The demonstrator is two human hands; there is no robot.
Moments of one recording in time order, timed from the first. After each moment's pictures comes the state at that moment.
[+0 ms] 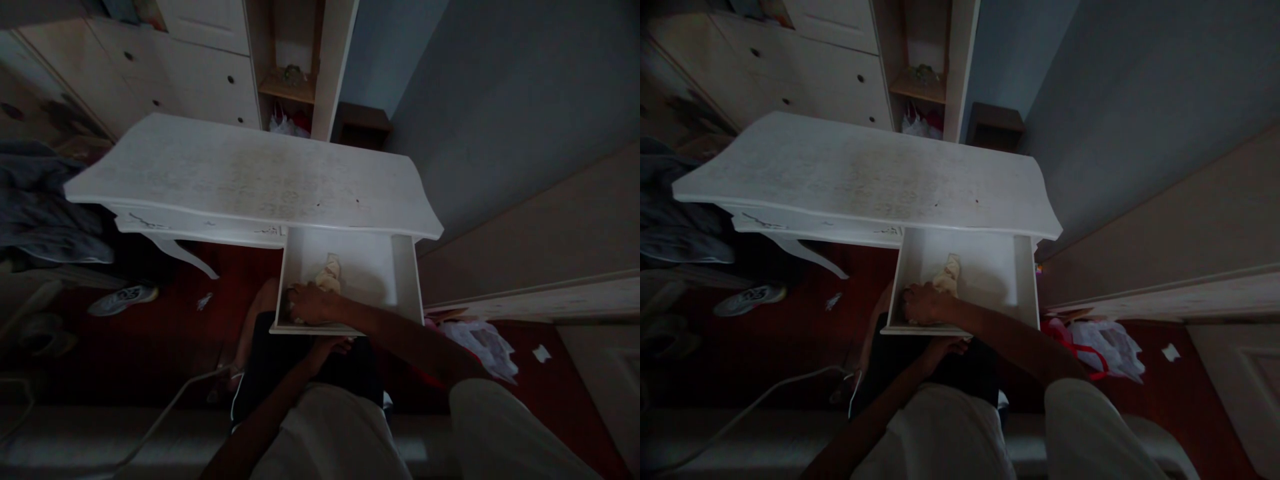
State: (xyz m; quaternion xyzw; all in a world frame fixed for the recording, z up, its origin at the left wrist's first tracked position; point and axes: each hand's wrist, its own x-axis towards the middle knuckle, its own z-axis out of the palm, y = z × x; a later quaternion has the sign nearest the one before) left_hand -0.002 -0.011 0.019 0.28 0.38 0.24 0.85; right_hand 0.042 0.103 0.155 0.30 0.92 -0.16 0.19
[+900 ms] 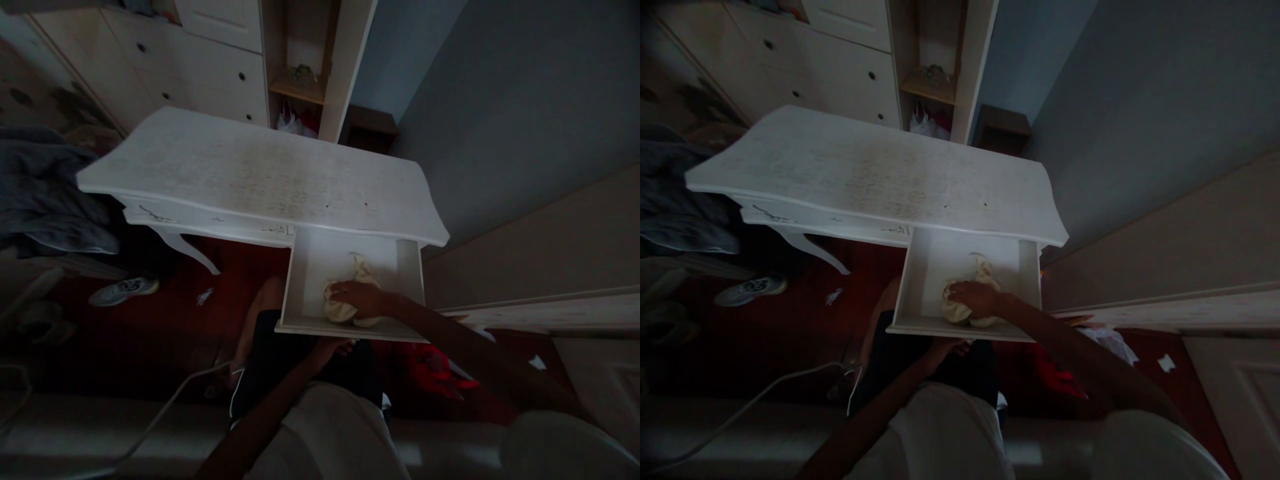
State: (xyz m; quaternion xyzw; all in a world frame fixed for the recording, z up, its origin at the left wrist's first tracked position) left_hand 0.001 -0.011 0.013 0.28 0.38 0.23 0.85; right_hand 0.161 0.092 0.152 0.37 0.88 -0.29 0.13
